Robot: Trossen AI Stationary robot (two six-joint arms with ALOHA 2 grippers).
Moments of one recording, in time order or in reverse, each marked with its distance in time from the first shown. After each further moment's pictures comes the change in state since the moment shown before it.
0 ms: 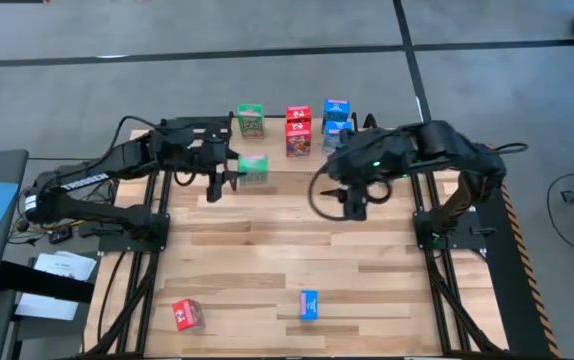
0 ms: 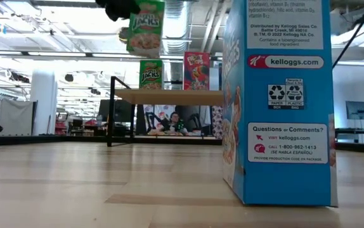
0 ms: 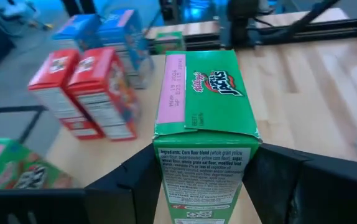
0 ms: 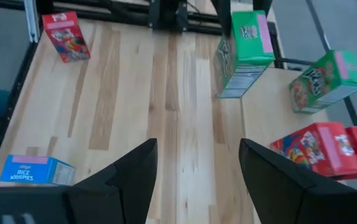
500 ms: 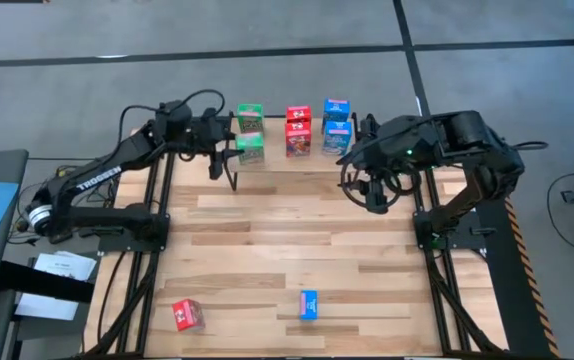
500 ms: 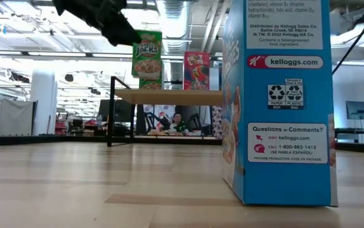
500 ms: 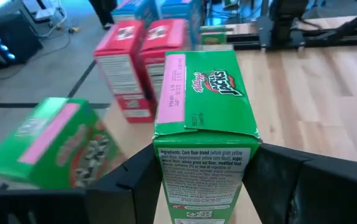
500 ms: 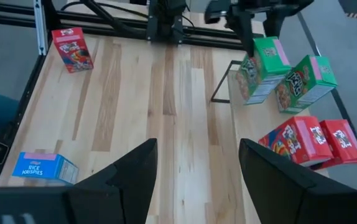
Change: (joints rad) left arm 0.349 0.034 -0.154 0.217 0.259 0.087; right arm 0.000 -0.090 0.000 -0.030 0.000 -0.001
